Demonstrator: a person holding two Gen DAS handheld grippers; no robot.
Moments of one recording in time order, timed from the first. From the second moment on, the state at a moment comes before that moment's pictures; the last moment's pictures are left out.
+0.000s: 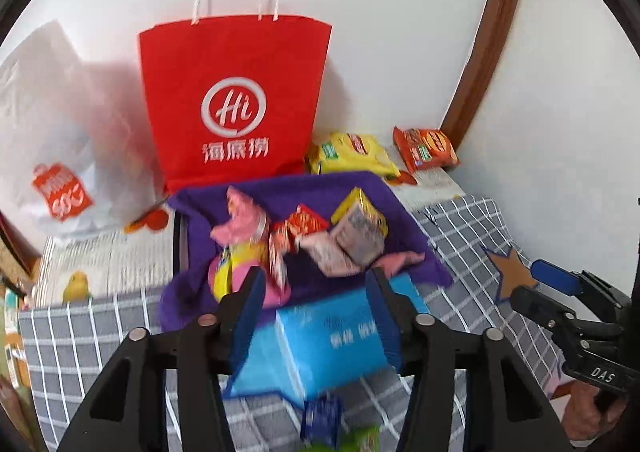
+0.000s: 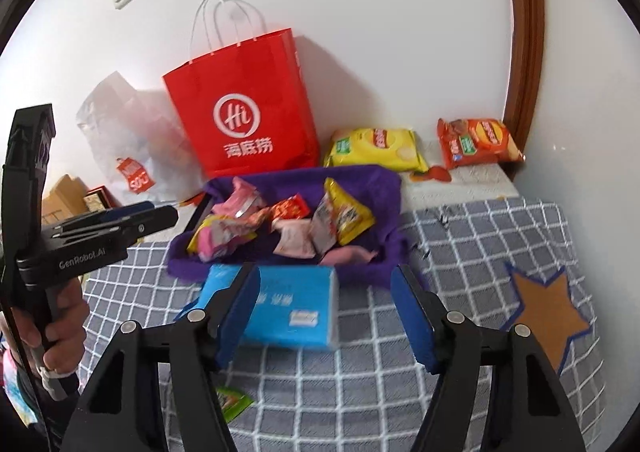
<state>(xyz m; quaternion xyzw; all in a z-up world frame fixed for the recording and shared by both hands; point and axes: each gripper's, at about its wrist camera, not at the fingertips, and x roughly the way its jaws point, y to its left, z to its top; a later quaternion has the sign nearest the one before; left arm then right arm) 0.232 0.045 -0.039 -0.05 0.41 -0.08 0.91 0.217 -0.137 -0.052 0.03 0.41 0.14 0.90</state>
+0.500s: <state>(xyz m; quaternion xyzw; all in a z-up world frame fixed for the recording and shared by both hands) 0.163 0.096 -0.071 -0.07 0.44 -0.03 0.90 0.138 -0.071 -0.113 0.00 0.44 0.23 0.87</state>
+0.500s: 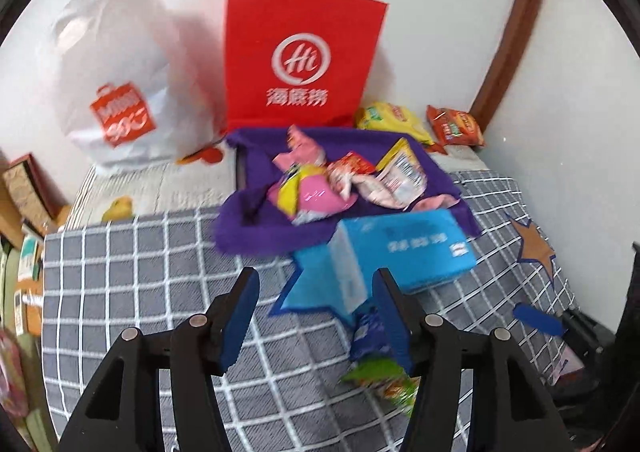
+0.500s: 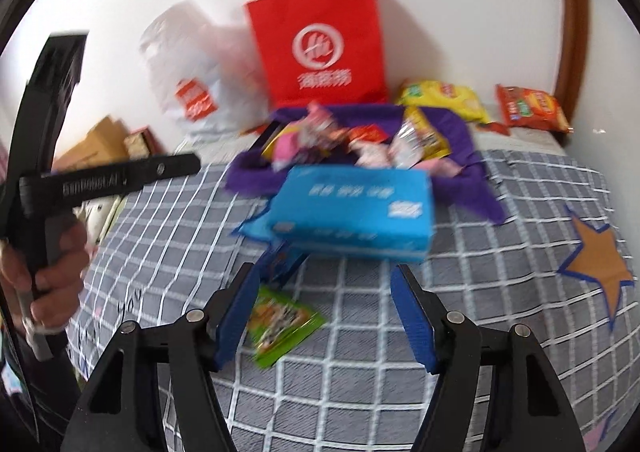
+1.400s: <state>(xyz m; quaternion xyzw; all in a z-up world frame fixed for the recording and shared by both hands) 0.138 0.114 -0.122 -0.09 0.47 -0.06 0.88 0.123 -0.040 -0.170 -0.04 0.43 0.23 0.87</state>
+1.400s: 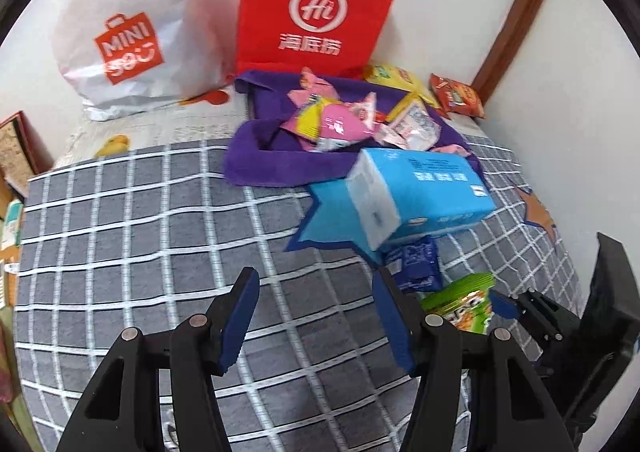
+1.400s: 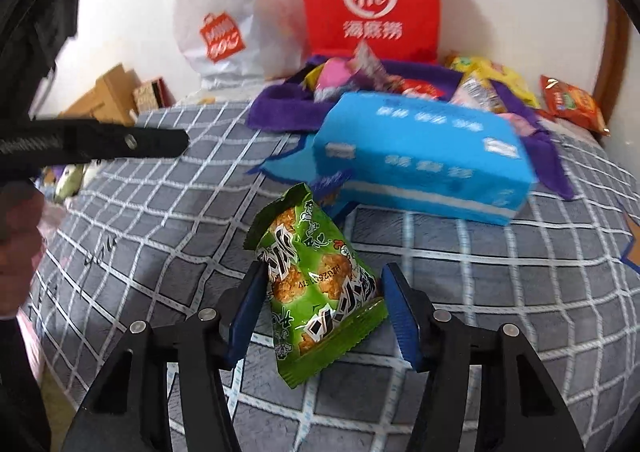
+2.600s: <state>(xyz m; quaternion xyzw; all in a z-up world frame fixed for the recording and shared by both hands) 0.174 0.017 -0.189 -0.04 0.50 -0.13 0.85 0.183 -0.166 -0.194 0.04 0.42 0.06 0.91</state>
